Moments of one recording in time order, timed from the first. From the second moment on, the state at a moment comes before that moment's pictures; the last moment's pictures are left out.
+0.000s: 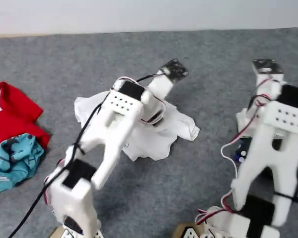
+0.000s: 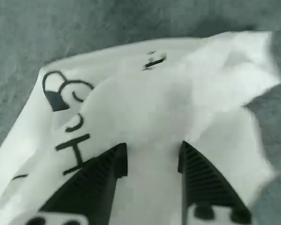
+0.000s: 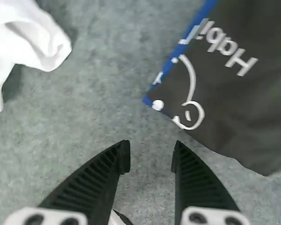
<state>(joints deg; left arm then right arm) 20.0 23.2 -7.7 71.4 -18.6 18.7 -11.7 -1.1 100.5 18.9</state>
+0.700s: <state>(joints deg) -13.2 39.9 -48.4 94.5 -29.5 1.9 -14.4 2.3 100.7 18.9</state>
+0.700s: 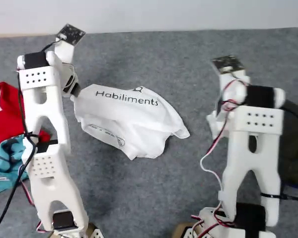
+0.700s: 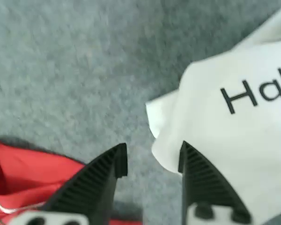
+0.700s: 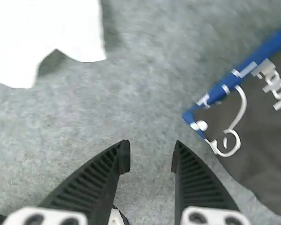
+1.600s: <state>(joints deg) -11.8 27.0 -12.1 85.8 -46.3 0.8 -14.4 3.0 100.7 18.9</state>
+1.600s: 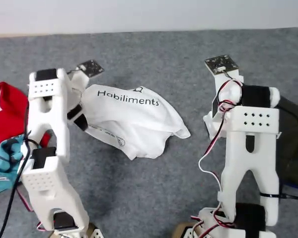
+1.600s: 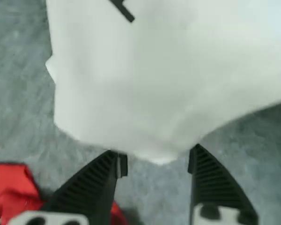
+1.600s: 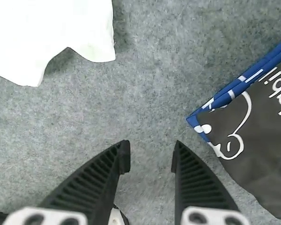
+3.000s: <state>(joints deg) -17.4 -2.0 -46.2 95.3 -18.1 0.1 -14.4 5.6 100.7 18.9</state>
